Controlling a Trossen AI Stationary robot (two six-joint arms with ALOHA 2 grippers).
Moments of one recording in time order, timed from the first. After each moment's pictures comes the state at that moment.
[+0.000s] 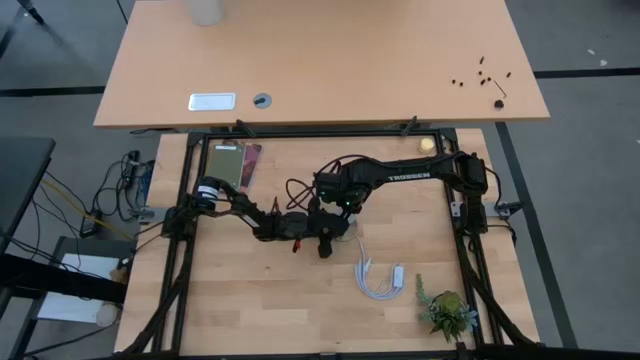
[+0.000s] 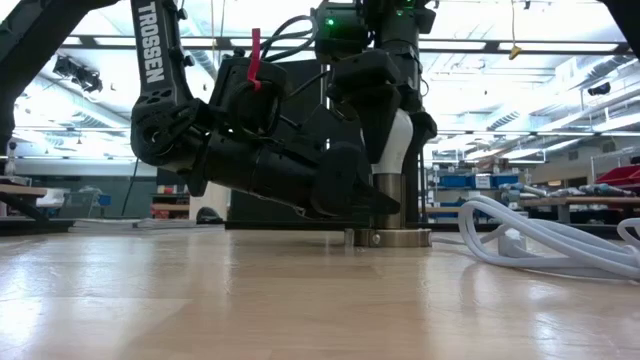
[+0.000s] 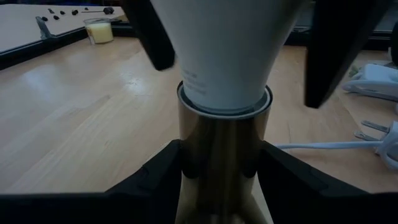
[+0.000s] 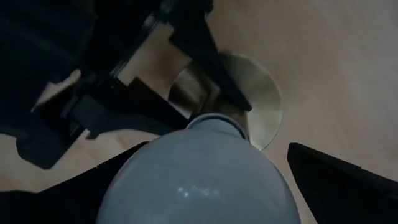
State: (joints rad) left arm -0.06 2.17 0.84 1.12 -0.27 -0.08; right arm -0.10 1.95 1.60 -1.10 -0.17 0.51
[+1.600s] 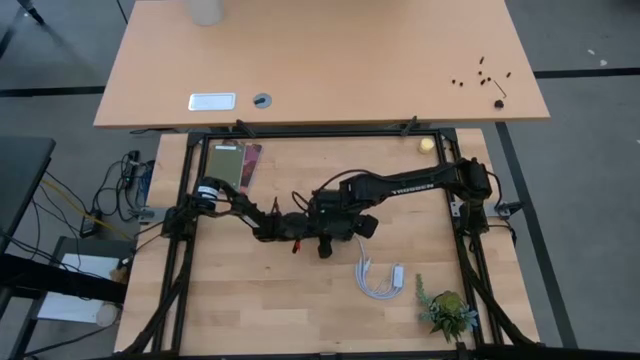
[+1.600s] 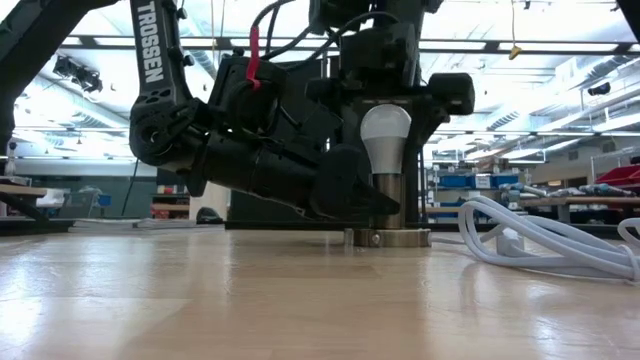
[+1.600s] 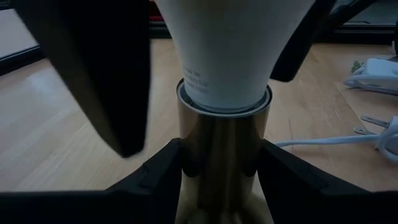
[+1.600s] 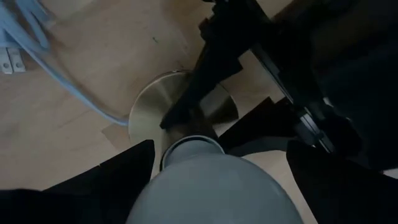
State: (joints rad) left arm -0.06 2.17 0.84 1.12 -0.29 -0.05; right arm 0.02 1.94 1.59 -1.01 0.03 -1.03
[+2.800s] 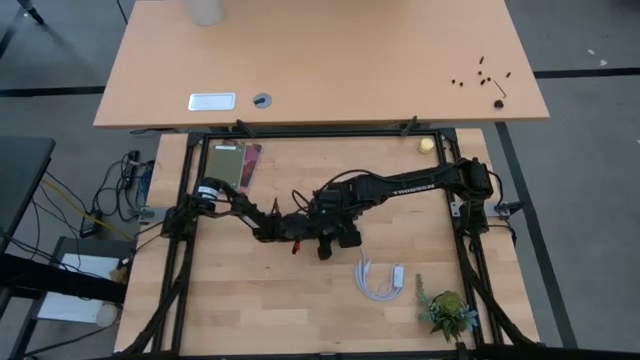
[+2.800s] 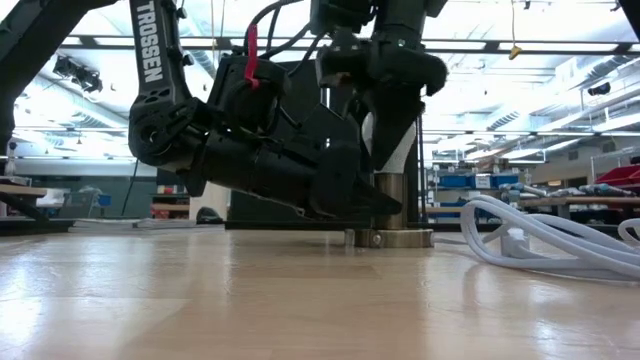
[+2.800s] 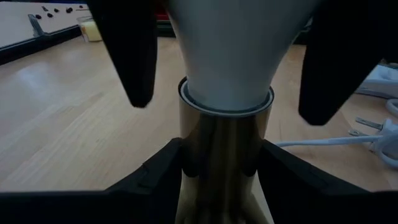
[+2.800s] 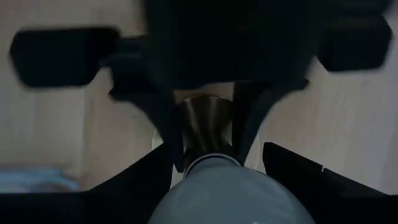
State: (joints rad) left arm -0.06 2.17 0.84 1.12 -0.28 -0.09; right arm 0.03 1.94 1.56 -0.97 0.00 -0.10
